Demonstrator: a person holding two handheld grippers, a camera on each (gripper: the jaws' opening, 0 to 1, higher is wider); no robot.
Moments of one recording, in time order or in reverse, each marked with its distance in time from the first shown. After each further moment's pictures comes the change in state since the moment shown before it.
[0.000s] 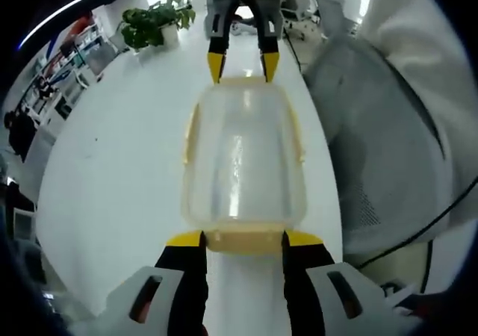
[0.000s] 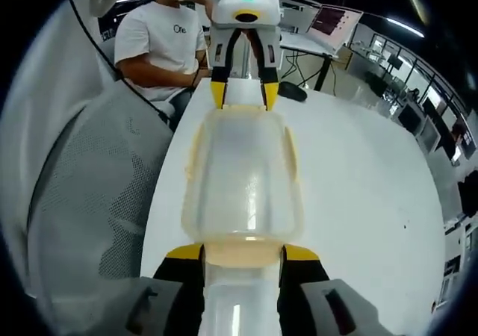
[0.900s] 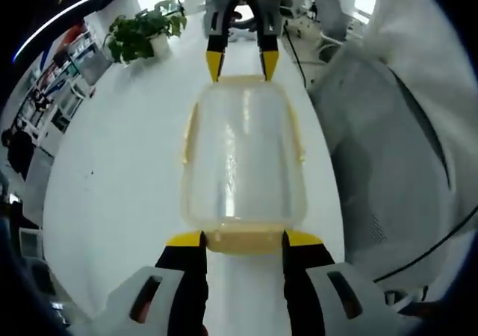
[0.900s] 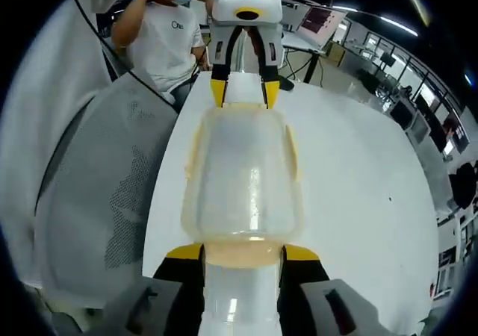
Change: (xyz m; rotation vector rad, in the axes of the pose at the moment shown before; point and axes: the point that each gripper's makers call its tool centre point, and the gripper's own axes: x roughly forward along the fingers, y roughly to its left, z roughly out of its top) left arm 0.028 0.004 0.077 0.053 0.019 0.001; right arm -0.053 0.002 -0.063 0.013 0.014 -0.041
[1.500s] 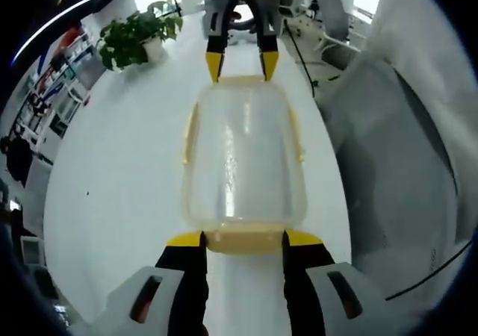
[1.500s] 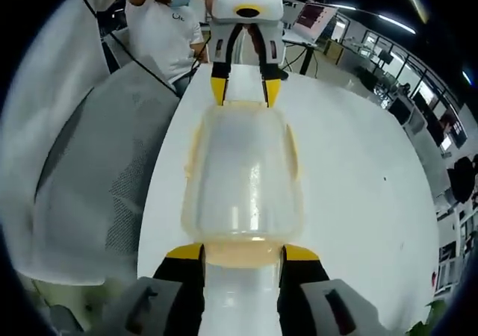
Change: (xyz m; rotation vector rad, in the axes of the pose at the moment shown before) left arm 0.034 0.006 0.047 0.006 0.007 0.002; right arm -0.020 -0.005 -0.055 0.005 0.004 0.001
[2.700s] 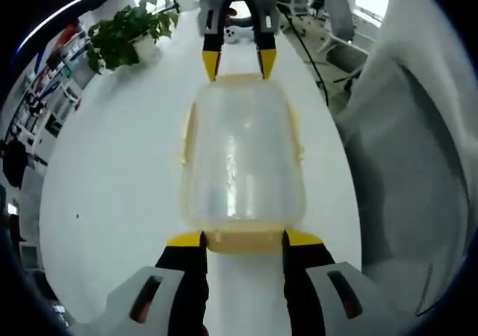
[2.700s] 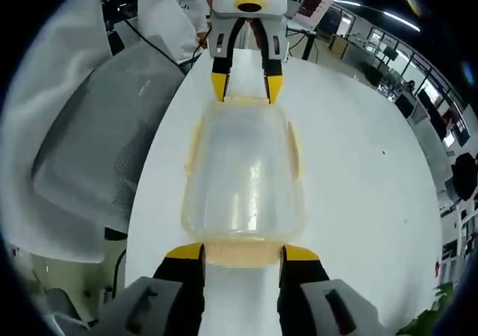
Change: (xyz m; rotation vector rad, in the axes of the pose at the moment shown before) left arm 0.052 0.007 0.047 -0.004 0.014 -0.013; right arm -0.011 -0.009 -0.070 -0.015 0.042 0.022
